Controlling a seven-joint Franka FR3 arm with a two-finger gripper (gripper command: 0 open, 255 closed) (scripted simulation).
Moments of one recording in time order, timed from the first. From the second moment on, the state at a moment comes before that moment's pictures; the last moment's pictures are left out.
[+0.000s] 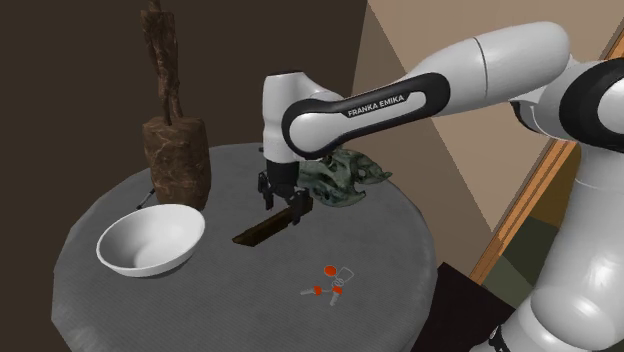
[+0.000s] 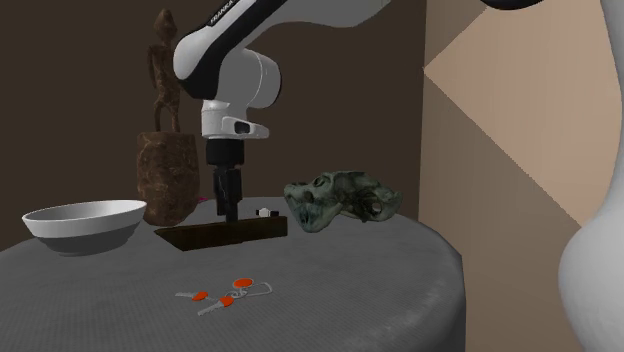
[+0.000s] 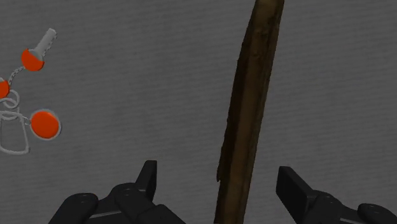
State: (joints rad) arm -0.18 0.27 0.71 -1.81 -0.15 1.97 1.95
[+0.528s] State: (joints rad) arm -0.14 0.36 0.67 -1.80 -0.21 2.04 2.04
